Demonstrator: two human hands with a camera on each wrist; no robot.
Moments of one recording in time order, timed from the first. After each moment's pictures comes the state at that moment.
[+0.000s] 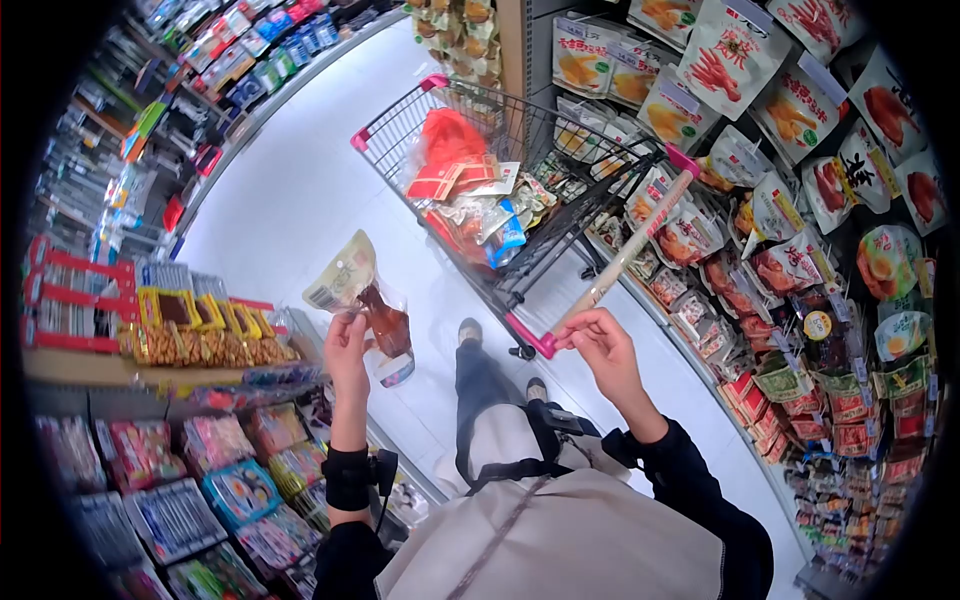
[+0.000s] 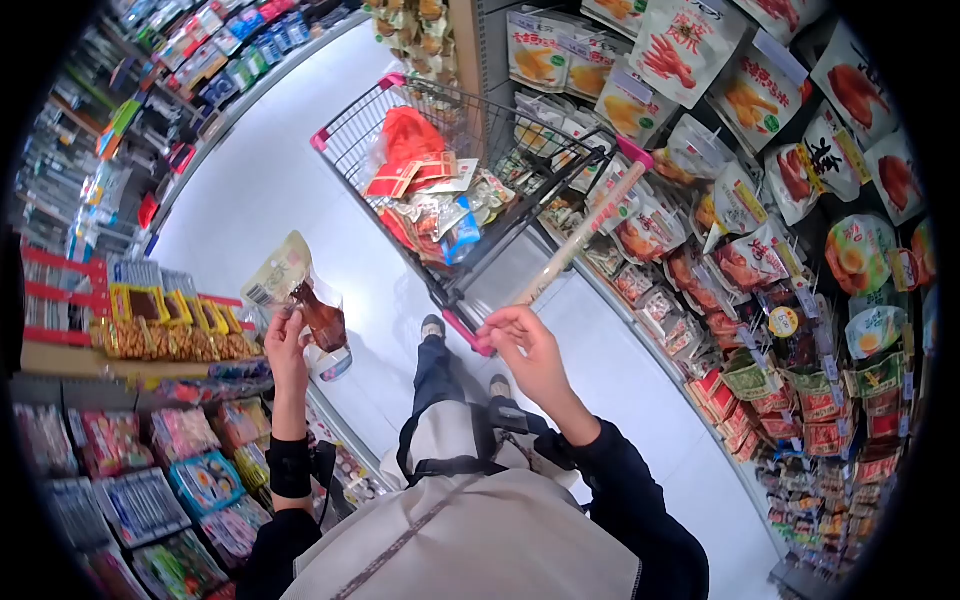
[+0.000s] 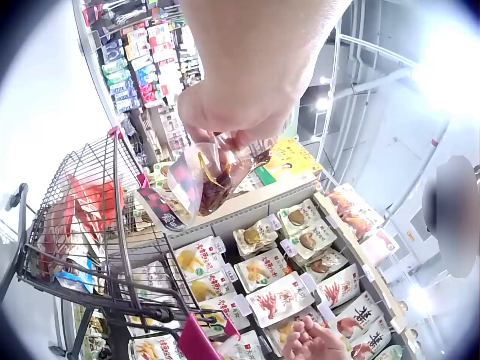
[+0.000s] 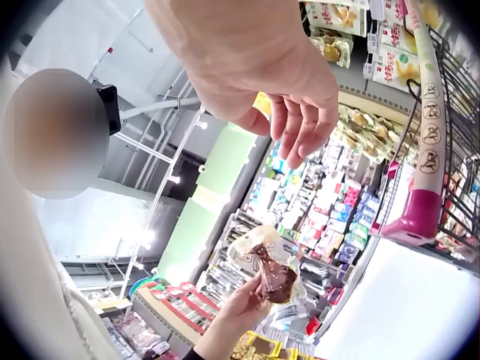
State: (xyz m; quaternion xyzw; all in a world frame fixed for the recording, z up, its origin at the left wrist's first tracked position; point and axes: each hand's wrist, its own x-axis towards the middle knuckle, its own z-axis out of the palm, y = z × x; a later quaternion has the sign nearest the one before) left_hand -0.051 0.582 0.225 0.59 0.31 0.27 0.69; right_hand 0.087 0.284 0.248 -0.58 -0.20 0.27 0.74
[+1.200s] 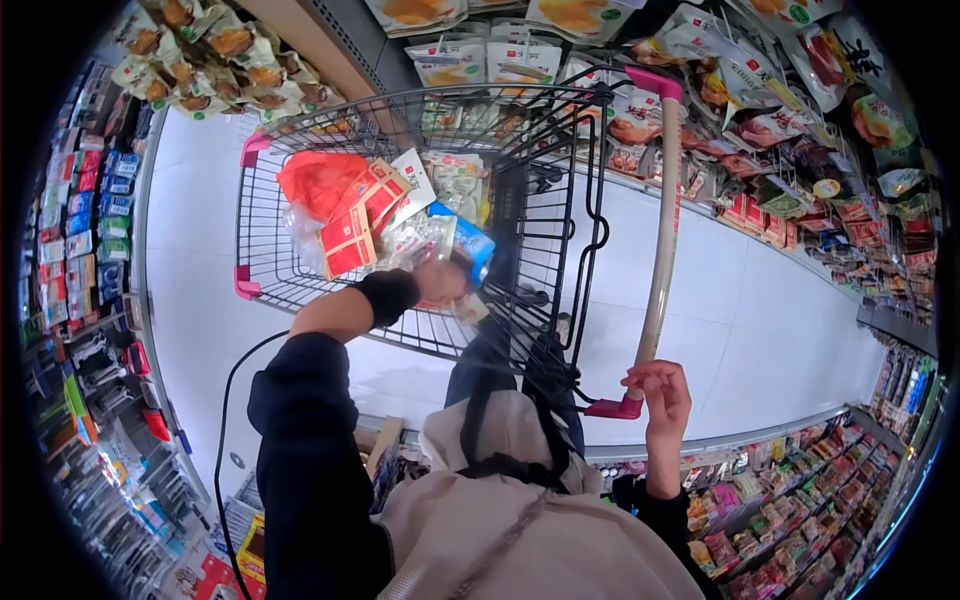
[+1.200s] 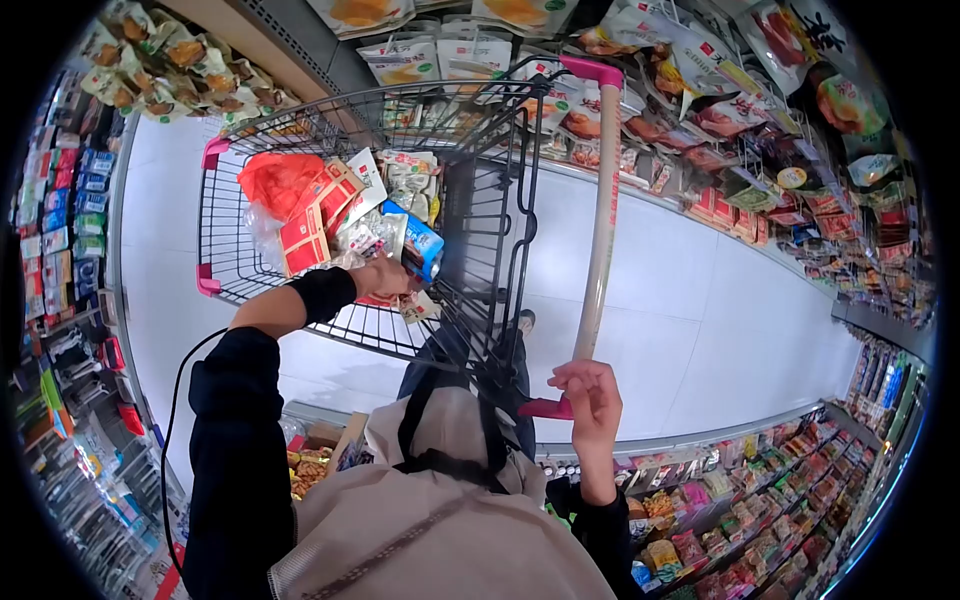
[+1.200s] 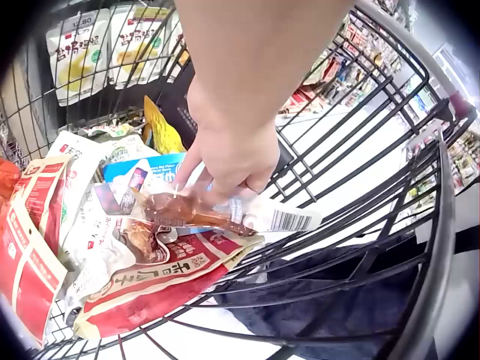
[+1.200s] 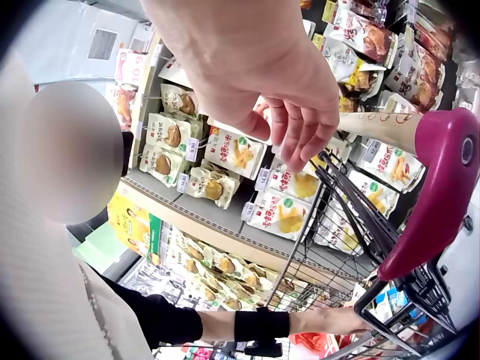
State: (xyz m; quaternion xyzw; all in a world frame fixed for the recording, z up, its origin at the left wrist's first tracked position) left_hand 0.334 0.650 -0.036 0.71 -0.61 -0.34 -0.04; right_hand 0.124 0.388 0.236 -0.68 0.27 -0.01 0.68
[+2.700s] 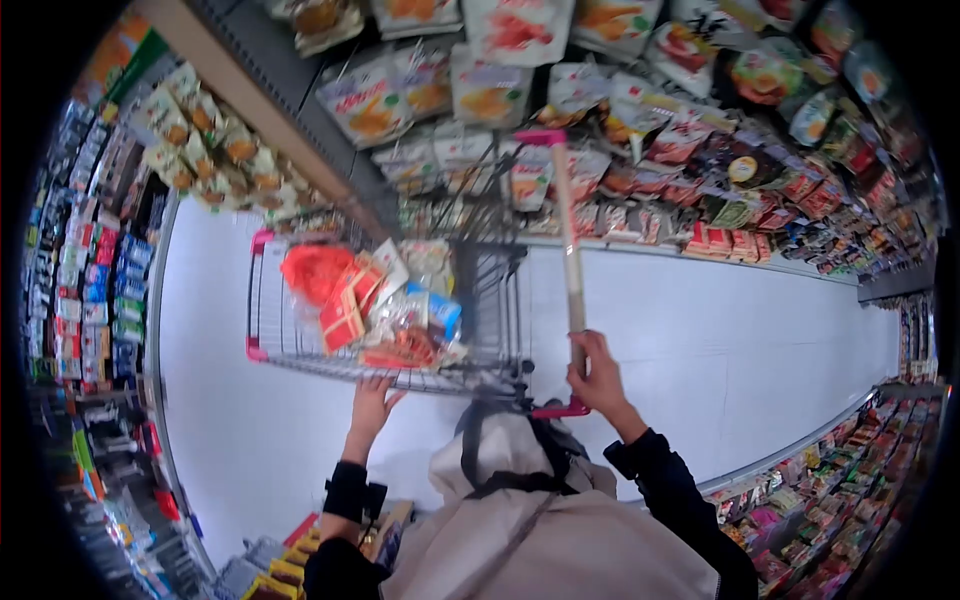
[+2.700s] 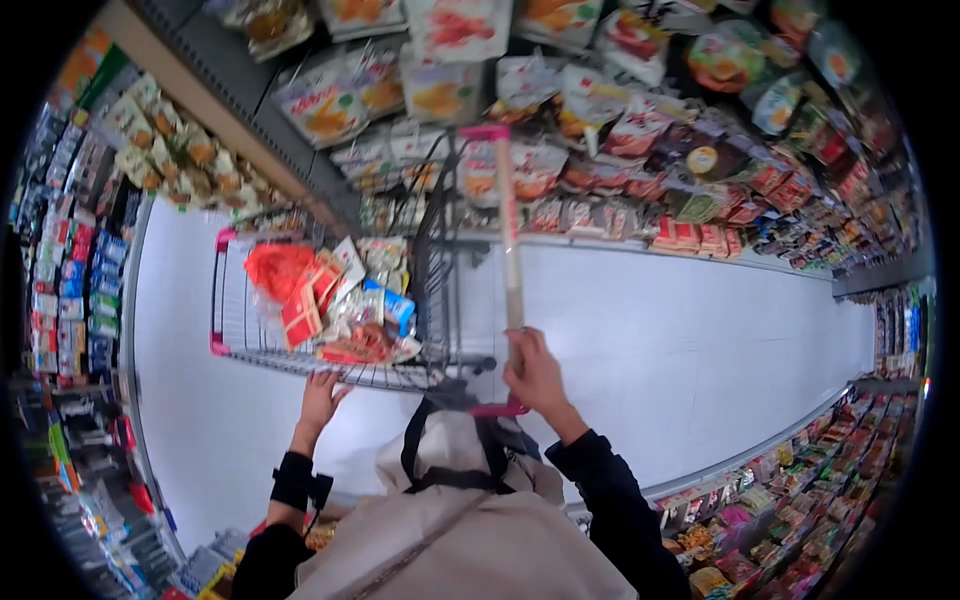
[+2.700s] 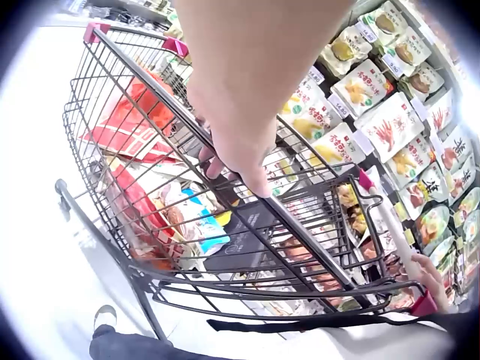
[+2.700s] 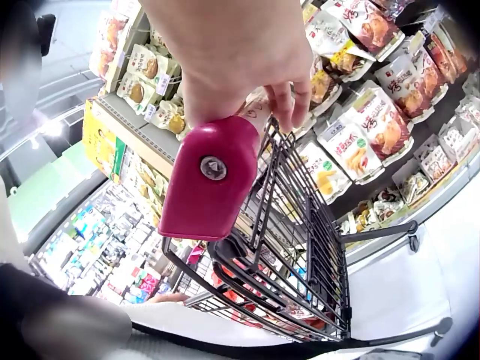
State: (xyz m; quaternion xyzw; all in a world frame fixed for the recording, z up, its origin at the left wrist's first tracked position) left_hand 0.187 0.732 0.071 0.95 -0.28 -0.04 0.15; right_hand 0.102 0.336 0.176 -0.91 0.10 -0.05 0.41
